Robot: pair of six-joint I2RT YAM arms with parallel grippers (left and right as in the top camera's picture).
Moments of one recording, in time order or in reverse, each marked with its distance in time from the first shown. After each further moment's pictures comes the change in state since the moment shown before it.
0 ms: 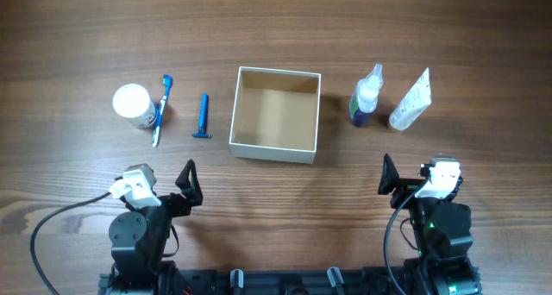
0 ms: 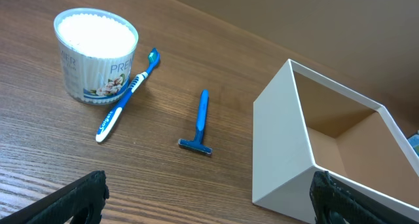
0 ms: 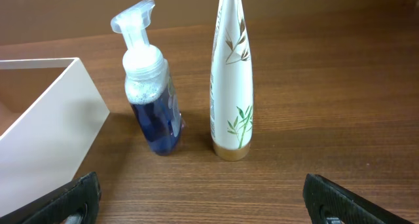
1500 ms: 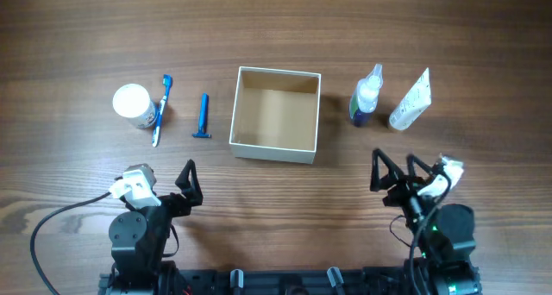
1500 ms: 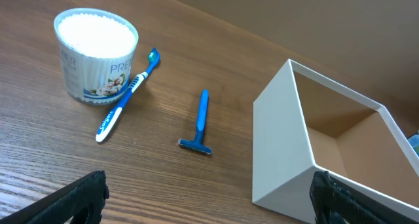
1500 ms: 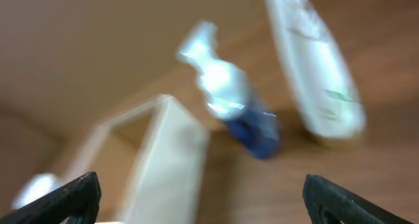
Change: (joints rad) left arm 0.000 0.001 0.000 0.000 0.000 0.000; right arm 0.000 -0.001 -0.003 0.124 -0.257 0.481
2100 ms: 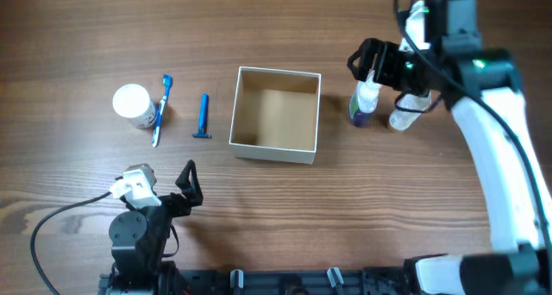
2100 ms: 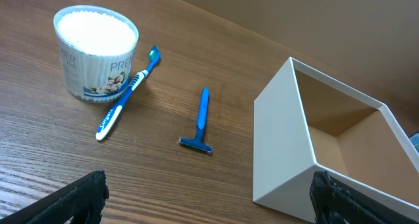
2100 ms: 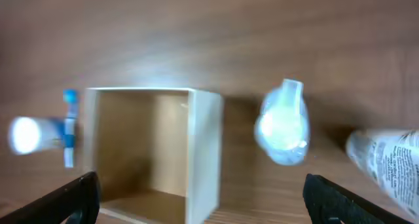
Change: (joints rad) left arm 0.000 0.007 0.000 0.001 0.000 0.000; right arm 0.003 1.472 1.440 -0.798 -0.123 -0.251
